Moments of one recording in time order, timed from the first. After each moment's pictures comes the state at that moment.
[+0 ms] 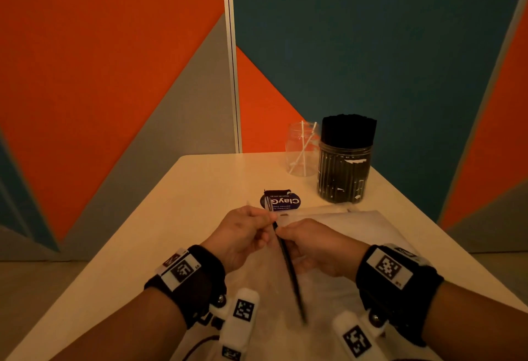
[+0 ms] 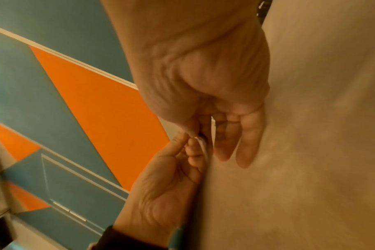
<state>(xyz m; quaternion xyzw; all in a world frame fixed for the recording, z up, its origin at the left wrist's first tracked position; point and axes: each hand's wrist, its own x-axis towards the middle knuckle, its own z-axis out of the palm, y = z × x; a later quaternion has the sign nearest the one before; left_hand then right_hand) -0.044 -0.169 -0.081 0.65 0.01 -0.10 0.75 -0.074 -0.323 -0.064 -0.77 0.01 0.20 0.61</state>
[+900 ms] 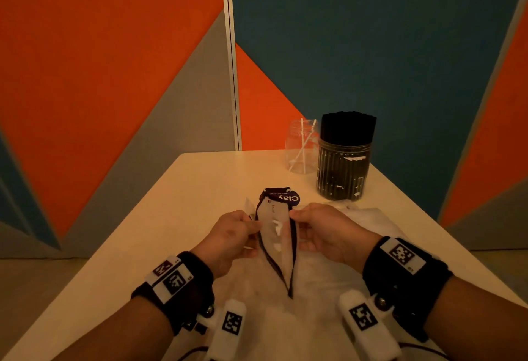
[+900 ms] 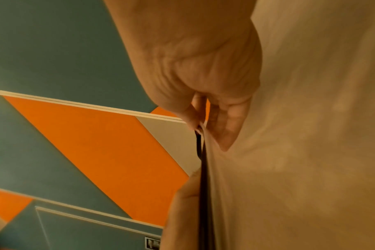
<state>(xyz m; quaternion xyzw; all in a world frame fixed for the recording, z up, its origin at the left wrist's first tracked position) -0.054 -0.155 -0.087 0.74 0.05 -0.07 0.67 -0.065 -0.339 -0.057 -0.66 0.10 0.14 0.74</state>
